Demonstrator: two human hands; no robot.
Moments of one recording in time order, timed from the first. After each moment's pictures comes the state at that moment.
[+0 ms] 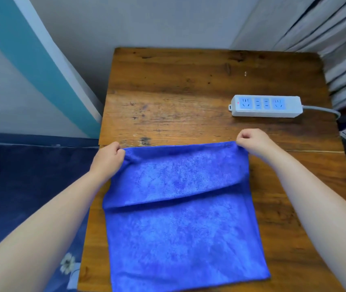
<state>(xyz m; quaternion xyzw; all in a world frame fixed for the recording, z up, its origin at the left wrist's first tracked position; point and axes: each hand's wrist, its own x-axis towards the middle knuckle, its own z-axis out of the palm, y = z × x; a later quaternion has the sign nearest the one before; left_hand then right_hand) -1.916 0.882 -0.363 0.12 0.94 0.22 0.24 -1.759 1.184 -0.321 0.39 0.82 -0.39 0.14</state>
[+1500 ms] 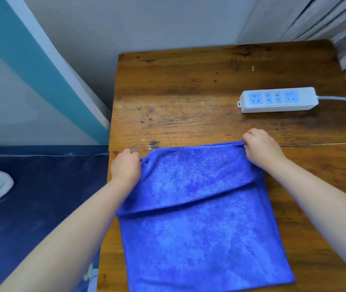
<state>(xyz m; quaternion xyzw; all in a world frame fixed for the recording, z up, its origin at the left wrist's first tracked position) -1.904 0.900 -0.366 0.25 0.95 -0.07 0.20 -1.748 1.172 -0.352 0.25 0.96 -0.10 0.11</state>
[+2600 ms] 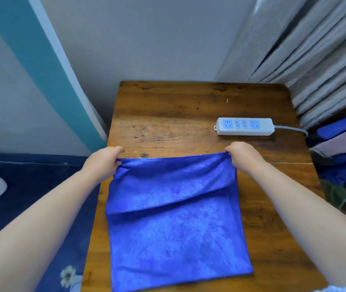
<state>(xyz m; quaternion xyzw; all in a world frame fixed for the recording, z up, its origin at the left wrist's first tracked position) -1.922 0.881 -0.298 0.30 0.93 0.02 0.21 -1.743 1.180 -0.297 0.23 0.95 -0.06 0.21</state>
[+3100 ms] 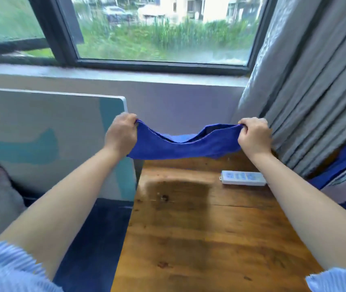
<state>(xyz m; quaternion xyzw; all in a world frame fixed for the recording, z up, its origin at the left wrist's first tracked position) -1.926 0.879 -0.070 0.28 0.90 0.30 -0.14 -1.773 1.136 -0.078 0.27 0.90 -0.12 -0.31</state>
